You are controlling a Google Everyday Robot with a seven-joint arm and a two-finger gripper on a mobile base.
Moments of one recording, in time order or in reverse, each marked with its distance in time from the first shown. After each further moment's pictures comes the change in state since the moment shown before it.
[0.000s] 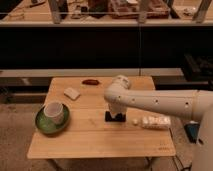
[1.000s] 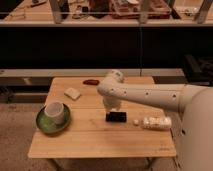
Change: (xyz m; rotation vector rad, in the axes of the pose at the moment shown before) arm 0.018 -0.011 0.004 0.010 -0.030 -0.020
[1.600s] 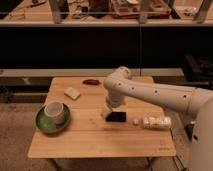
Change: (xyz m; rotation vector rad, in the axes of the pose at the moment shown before) arm -0.005 0.001 -0.020 0.183 -0.020 -0.438
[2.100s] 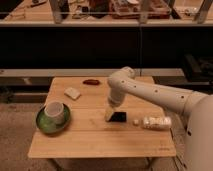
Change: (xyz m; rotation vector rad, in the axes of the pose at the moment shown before) arm 0.006 0.011 0.039 0.015 0.050 -0.208
